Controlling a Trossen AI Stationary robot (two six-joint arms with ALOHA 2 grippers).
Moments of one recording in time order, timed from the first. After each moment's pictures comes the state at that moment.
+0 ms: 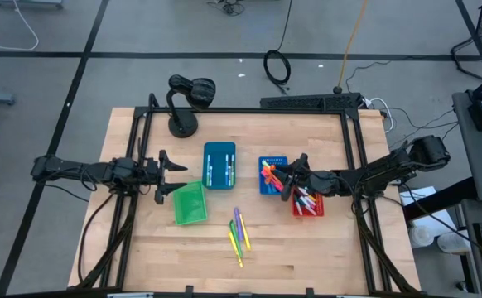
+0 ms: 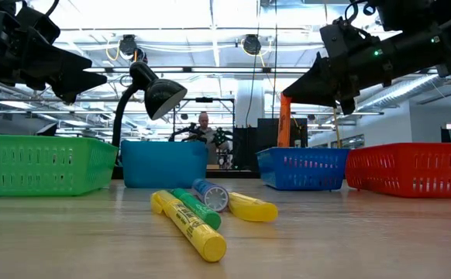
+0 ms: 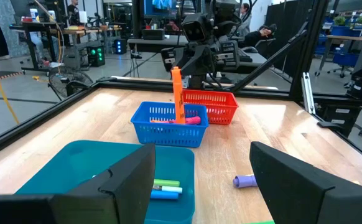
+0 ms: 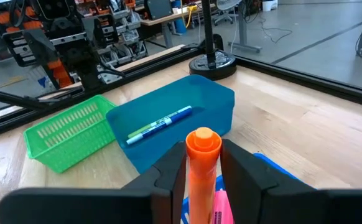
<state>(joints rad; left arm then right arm) -0.09 0.19 0.02 0.13 -0.11 -0.06 0.18 1.33 0.38 0.71 0.60 0.40</state>
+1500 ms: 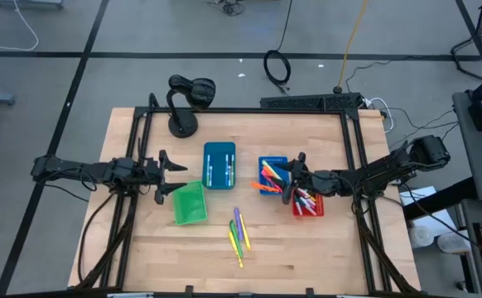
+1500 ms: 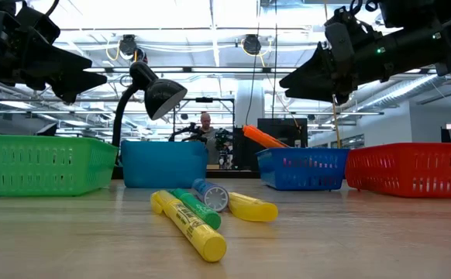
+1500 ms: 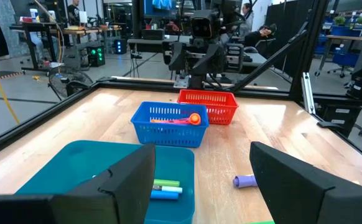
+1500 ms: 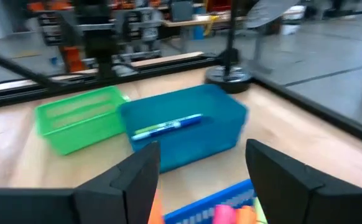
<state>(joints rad) -0.09 0.19 0.02 0.13 -0.11 -0.06 0.19 1.33 0.38 0.76 0.56 0.19</state>
